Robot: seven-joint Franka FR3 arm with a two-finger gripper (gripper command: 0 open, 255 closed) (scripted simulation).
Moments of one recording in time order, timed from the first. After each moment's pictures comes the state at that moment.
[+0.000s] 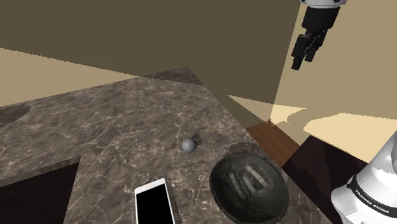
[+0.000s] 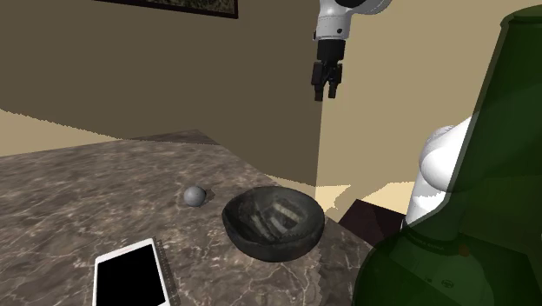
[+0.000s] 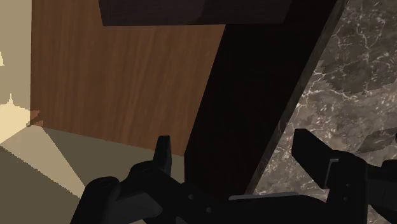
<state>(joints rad) -0.01 -0.74 -0.06 -2.34 -0.03 1.63 -0.06</state>
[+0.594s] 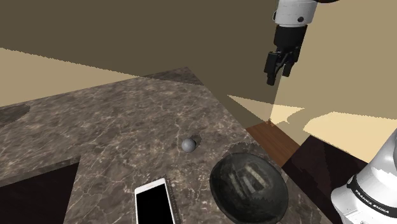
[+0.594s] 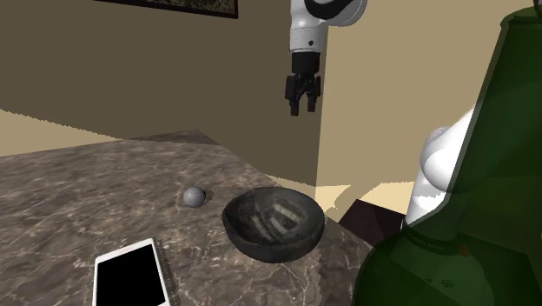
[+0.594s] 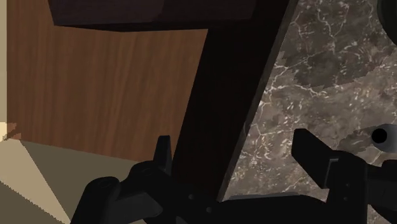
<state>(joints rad) 0.04 -0.61 0.06 -2.34 0.06 1.71 0.10</state>
